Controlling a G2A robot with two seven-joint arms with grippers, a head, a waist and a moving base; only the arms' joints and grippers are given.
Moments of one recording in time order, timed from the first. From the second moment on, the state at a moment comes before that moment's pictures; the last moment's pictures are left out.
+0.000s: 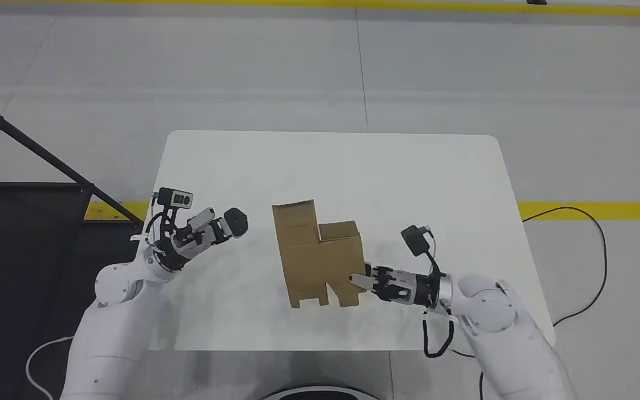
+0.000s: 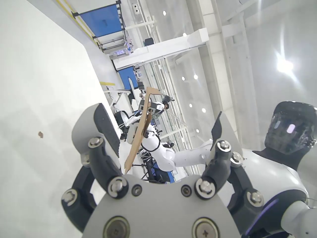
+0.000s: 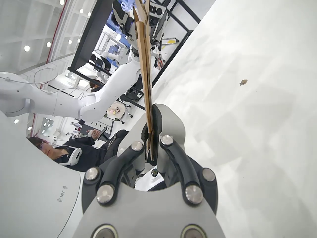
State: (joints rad) left arm 1.25 -1.16 -1.58 -1.32 -0.75 -0.54 -1.24; right arm -1.23 -1.13 1.23 -1.53 0.08 -0.73 1.02
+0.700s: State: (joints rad) left arm 1.24 -1.16 -1.55 -1.34 -0.79 -0.49 -1.29; right arm -1.22 -1.12 1.21 -1.54 0.10 -0.71 1.06
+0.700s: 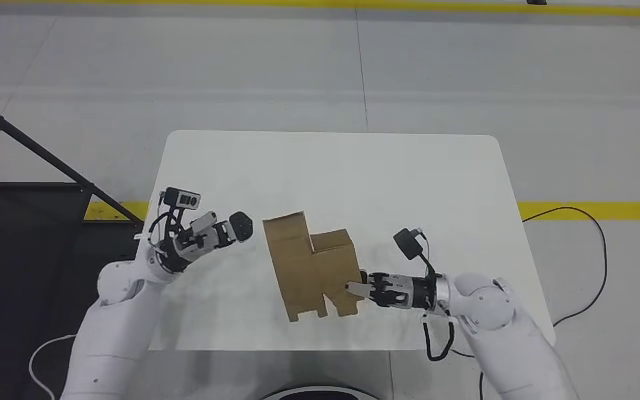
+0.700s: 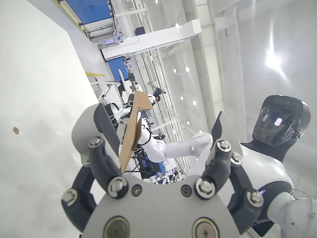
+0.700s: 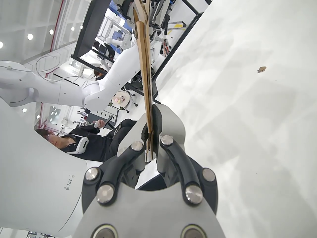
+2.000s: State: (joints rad) left arm 1.24 -1.12 -1.48 -1.41 -0.69 -0.57 -1.25; right arm -1.21 -1.08 1.16 -1.53 0.19 -0.75 1.07
